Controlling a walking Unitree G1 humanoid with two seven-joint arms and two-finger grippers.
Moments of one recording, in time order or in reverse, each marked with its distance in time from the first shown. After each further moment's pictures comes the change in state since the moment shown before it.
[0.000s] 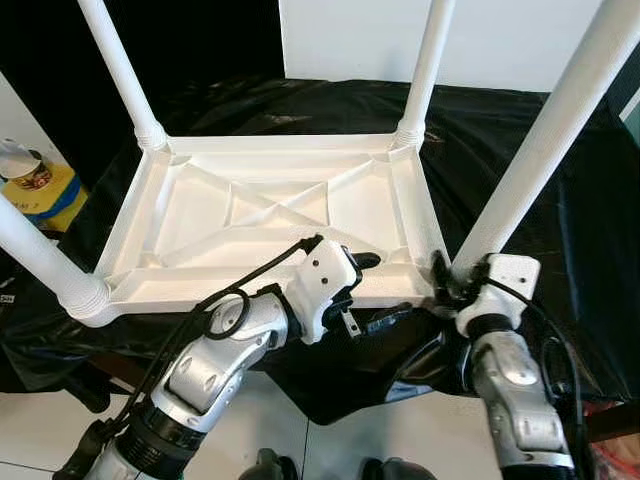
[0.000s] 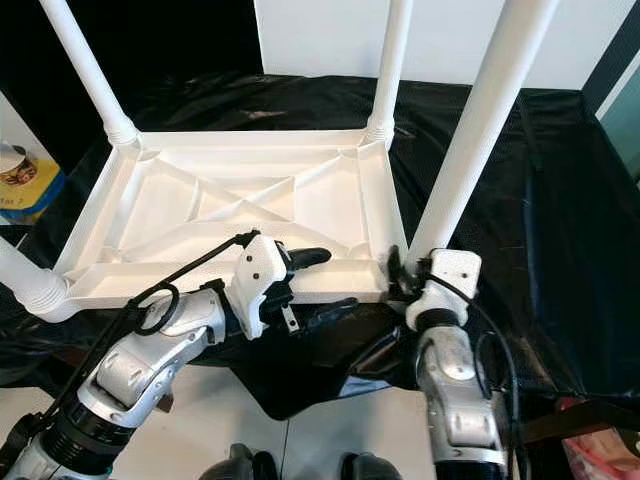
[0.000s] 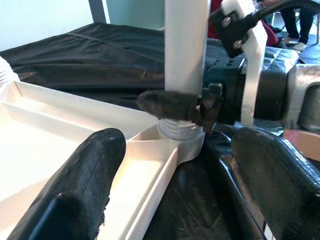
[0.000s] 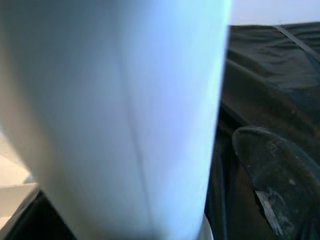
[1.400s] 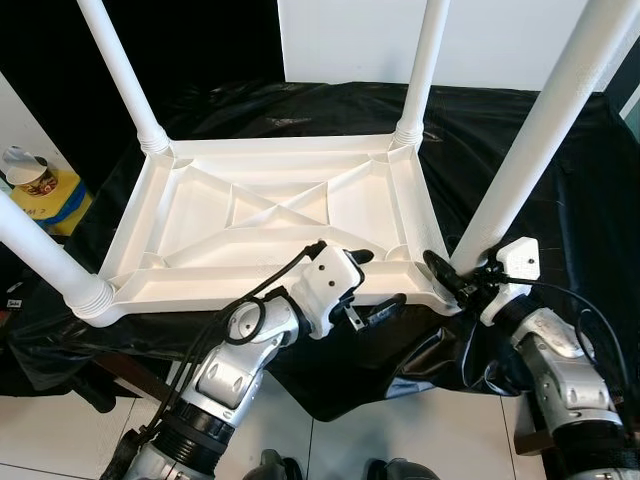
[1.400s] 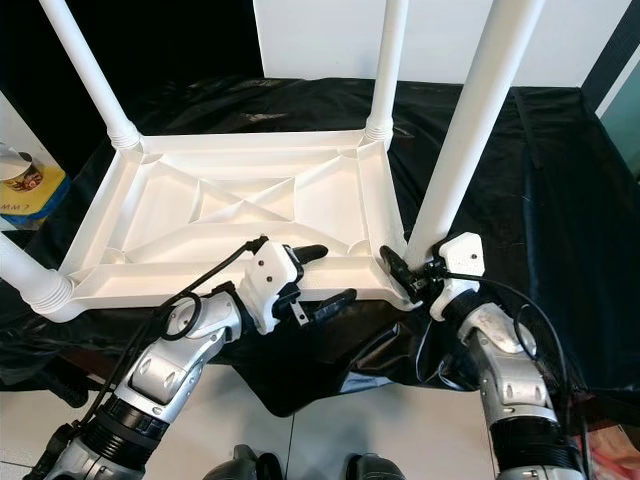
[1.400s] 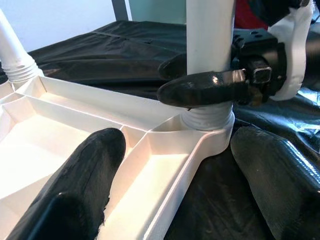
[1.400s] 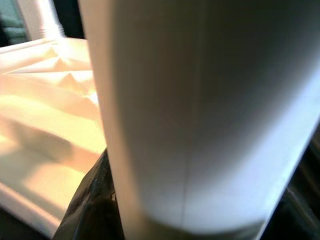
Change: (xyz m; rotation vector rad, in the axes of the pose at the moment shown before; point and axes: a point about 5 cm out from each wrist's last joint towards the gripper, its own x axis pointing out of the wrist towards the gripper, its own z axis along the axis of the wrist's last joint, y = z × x) left arm 0.015 0.013 -0.026 0.039 -0.009 0.126; right arm 0.026 -0.021 -0.008 -0.100 0.020 0.459
